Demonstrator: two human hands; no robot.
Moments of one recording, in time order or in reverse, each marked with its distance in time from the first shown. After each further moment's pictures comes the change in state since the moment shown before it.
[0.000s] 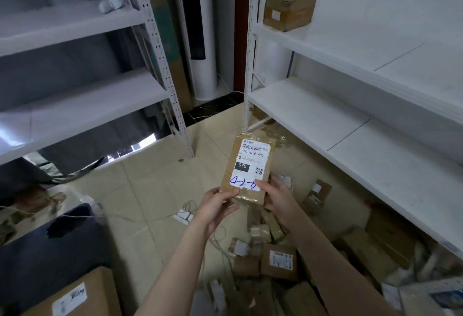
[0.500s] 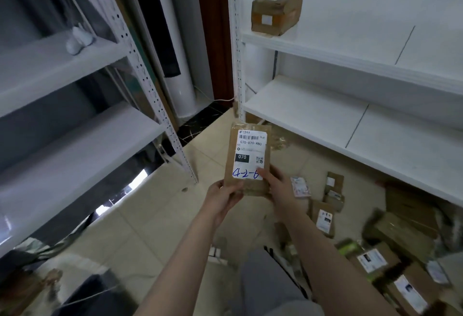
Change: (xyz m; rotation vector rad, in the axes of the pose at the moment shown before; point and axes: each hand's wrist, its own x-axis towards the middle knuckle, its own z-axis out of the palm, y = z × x) left_hand 0.147 0.187 -0.125 0.127 -0.127 0.002; right_hand 0.150 -0.053 0.195 0.257 0.244 -0.172
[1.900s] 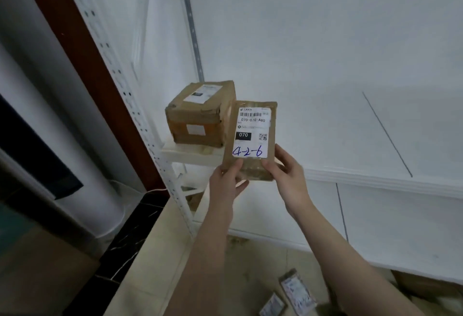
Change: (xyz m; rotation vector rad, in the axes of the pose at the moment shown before) left_hand 0.468 0.322 0.316 0.152 -0.241 0.173; right_hand 0.481 -0.315 -0.049 -0.125 0.391 -0.533
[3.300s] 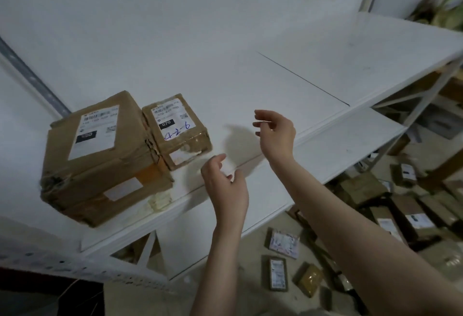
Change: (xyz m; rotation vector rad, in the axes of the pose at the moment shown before) left_hand 0.110 -0.002 0.021 0.553 -0.506 0.361; right_hand 0.119 0.028 0.014 -0.333 1.000 -0.047
